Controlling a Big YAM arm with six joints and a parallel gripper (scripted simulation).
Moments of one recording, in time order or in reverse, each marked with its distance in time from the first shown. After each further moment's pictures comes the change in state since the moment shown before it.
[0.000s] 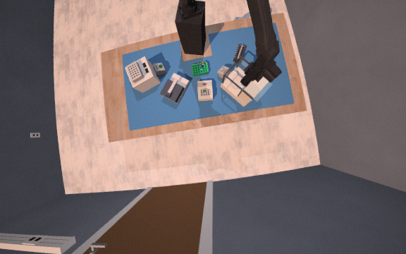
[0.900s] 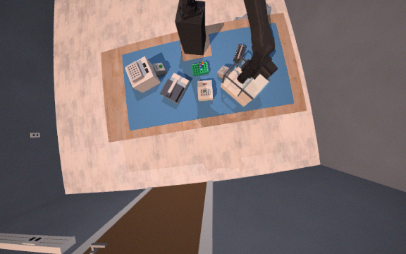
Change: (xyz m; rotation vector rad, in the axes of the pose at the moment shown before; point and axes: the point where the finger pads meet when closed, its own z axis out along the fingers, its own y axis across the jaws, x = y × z) arm 0.000 -0.023 0.000 -0.005 0.000 0.000
